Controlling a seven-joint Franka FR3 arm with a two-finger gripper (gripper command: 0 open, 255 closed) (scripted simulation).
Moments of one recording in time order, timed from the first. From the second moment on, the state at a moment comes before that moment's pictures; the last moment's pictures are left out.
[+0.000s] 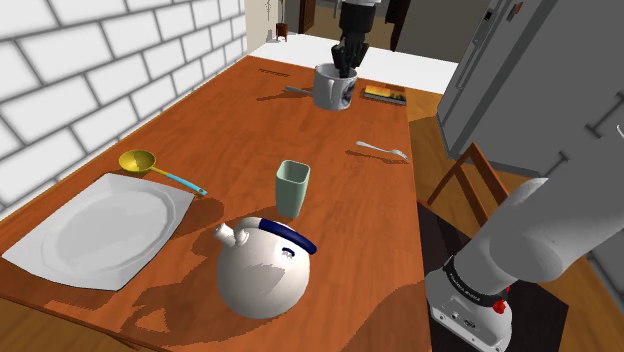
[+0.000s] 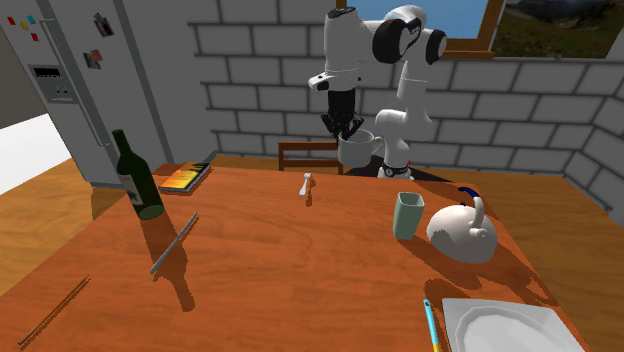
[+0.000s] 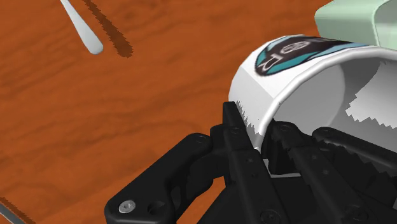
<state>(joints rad) 0.04 -0.15 -0.03 -1.83 0.04 1.63 -0.12</state>
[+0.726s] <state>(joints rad) 0.12 -0.47 0.09 -2.13 0.09 1.62 0.06</state>
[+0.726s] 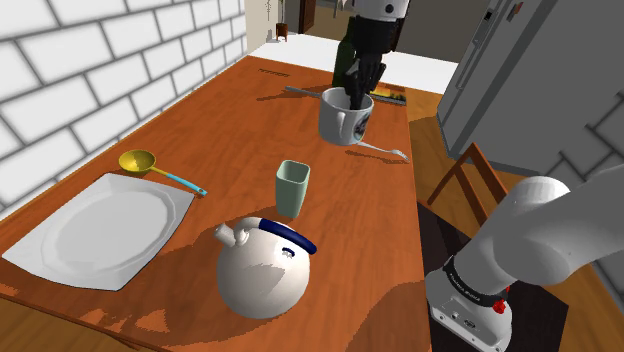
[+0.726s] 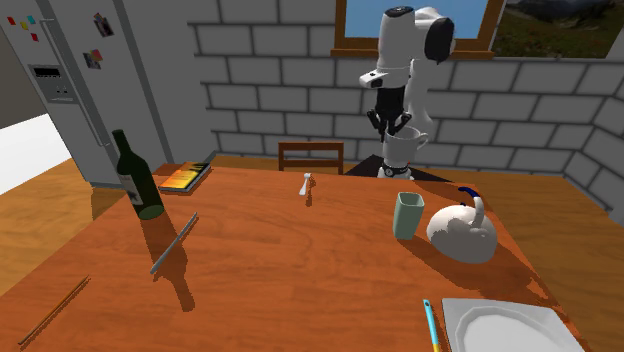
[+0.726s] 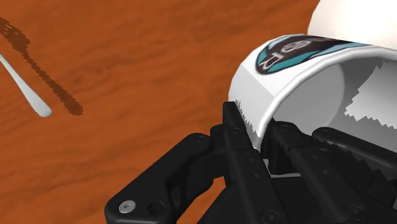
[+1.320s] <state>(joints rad) 0.20 -0.67 0.22 -2.27 0.19 1.58 0.24</state>
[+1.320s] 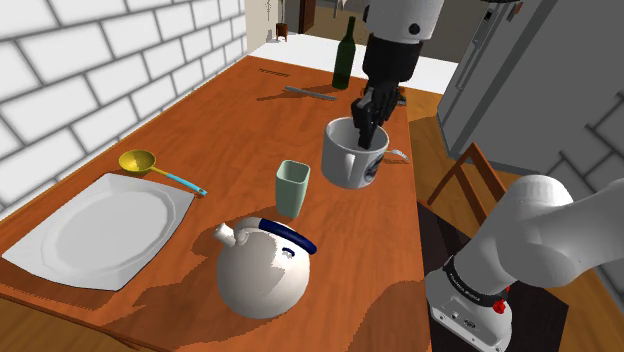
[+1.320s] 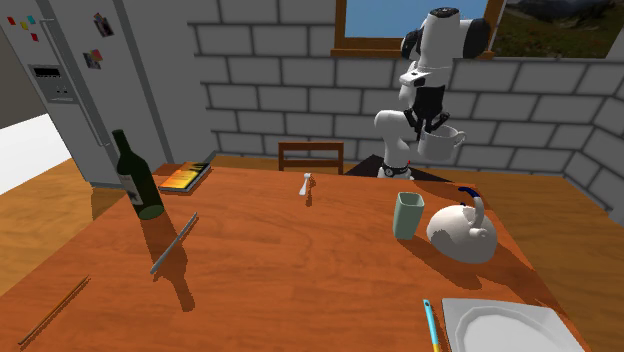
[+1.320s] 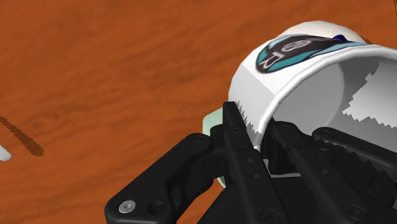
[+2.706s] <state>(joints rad) 0.25 -0.75 0.32 -2.53 0.28 1.78 0.29</state>
